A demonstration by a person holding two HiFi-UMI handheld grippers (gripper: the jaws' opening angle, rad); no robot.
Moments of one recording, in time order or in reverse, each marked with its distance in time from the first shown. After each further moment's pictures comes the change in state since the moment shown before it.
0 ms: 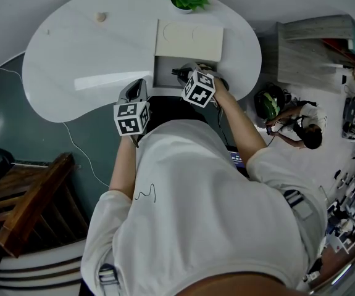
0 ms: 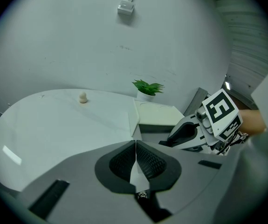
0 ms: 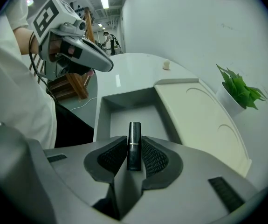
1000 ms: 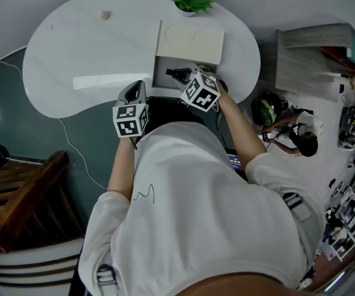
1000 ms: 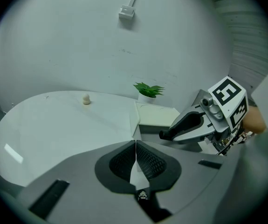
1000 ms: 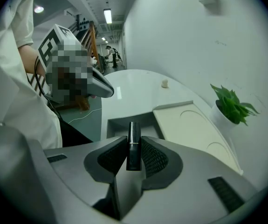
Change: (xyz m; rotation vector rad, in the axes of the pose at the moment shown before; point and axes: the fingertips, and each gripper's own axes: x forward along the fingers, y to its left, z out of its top) left arm -0.011 -0.001 -0.002 -0.012 -0.028 0.029; right arm -0.035 0.003 0.042 -0.002 -0.171 0.010
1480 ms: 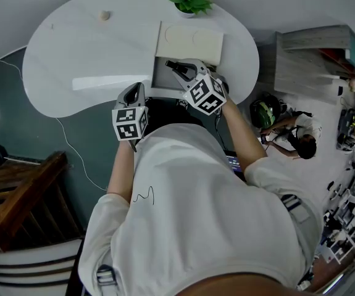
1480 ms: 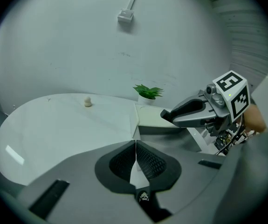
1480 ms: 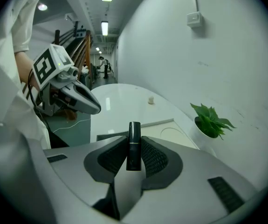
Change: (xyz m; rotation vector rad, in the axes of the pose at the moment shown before) left arm -0.009 -0.004 0.001 0.011 -0.022 0.014; right arm -0.036 -0.024 0.033 0.024 -0.171 -0.144
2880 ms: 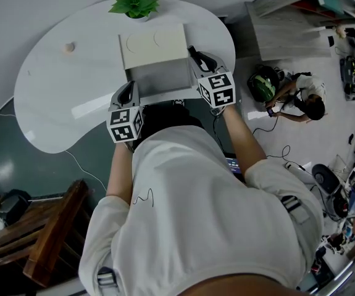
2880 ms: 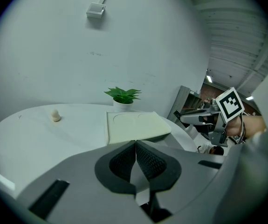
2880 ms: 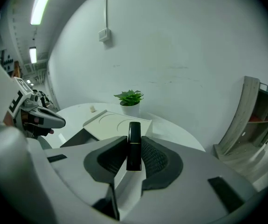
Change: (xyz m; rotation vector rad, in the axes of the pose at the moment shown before) left arm 0.036 -0.072 0.041 0.174 -0.003 -0.180; right arm -0.115 -0.090 -0.116 0.660 -0.113 -0.519
